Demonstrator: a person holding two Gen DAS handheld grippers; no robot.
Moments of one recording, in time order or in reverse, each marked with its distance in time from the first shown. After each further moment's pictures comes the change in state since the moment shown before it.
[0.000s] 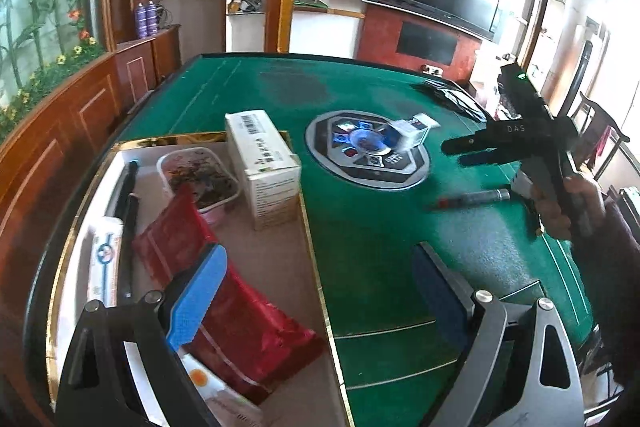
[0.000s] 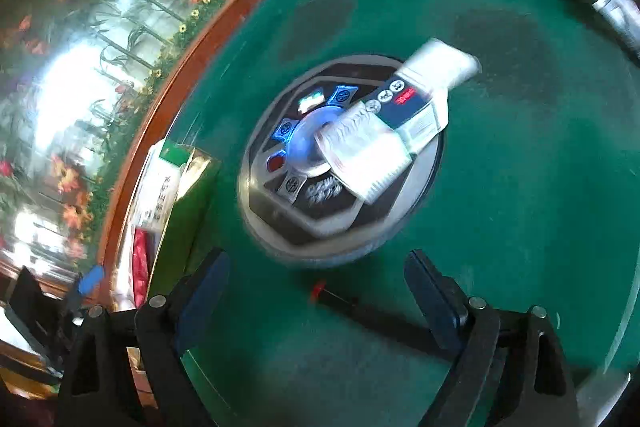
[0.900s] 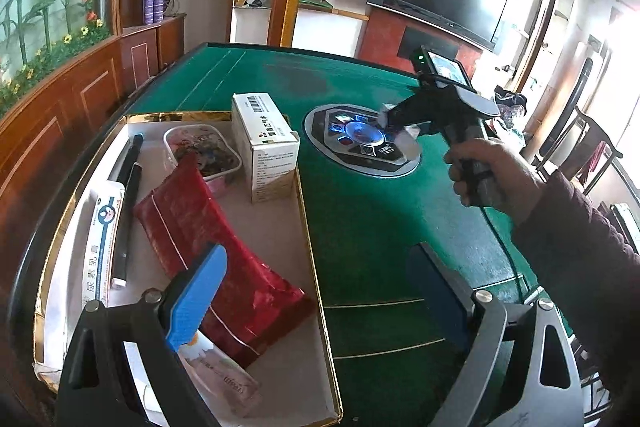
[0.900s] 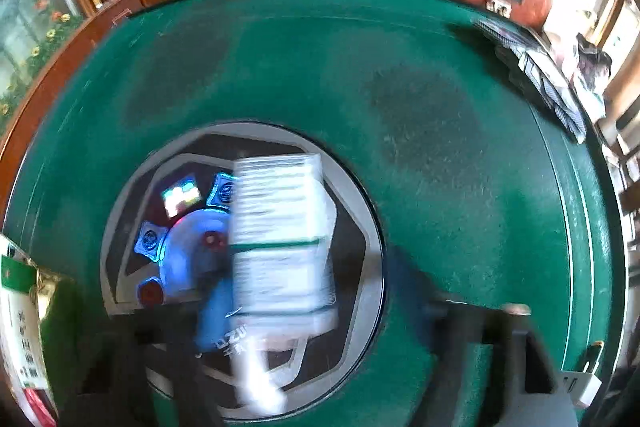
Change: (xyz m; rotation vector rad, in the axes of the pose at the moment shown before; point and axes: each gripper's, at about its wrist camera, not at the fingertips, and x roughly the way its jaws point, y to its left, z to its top) left arm -0.021 0.000 -0.020 -0.063 -0.001 -0.021; right arm 0.071 0.043 0.055 0.070 -0.031 -0.472
